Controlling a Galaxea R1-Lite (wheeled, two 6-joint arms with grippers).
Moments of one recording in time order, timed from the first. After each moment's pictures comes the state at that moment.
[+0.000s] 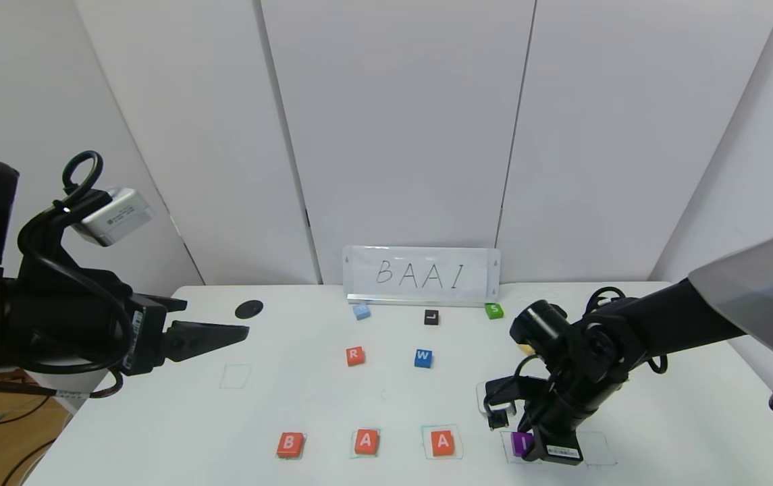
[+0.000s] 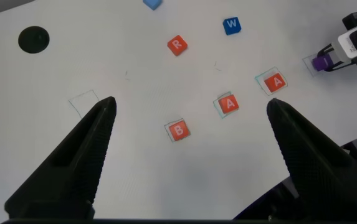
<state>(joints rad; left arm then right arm) -0.13 1.36 -0.99 0.26 -0.30 0.15 0.46 2.21 -1.24 0.40 0.18 -1.01</state>
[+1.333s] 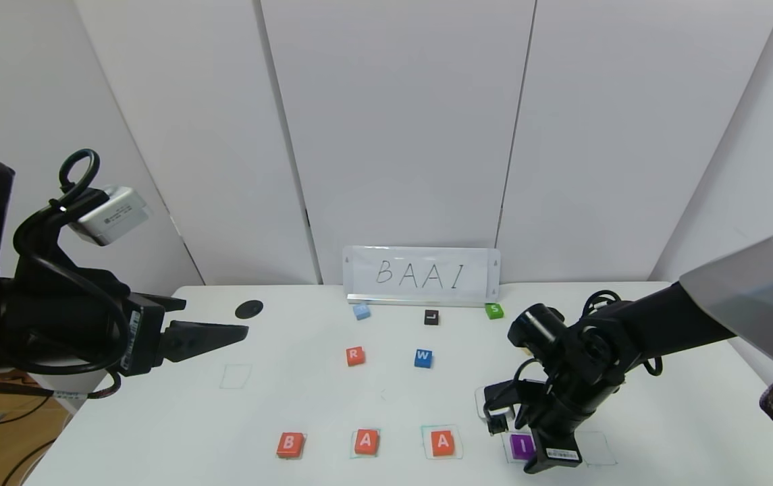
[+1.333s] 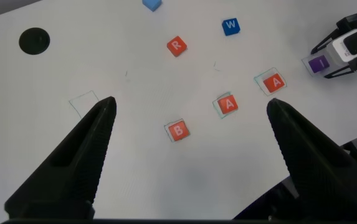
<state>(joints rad) -0.13 1.36 -0.99 0.26 -0.30 0.15 0.46 2.22 -1.24 0.40 0.18 -1.04</state>
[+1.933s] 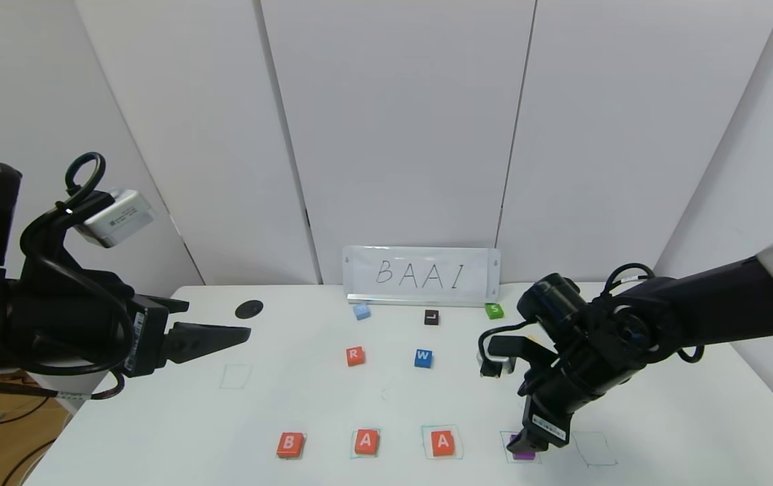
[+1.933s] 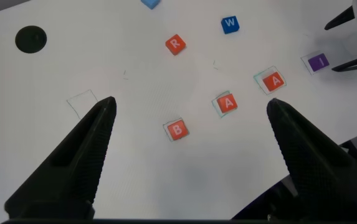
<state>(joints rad) -0.14 1.36 -0.99 0.26 -0.30 0.14 0.48 2.08 -1.24 0.37 0.18 -0.60</state>
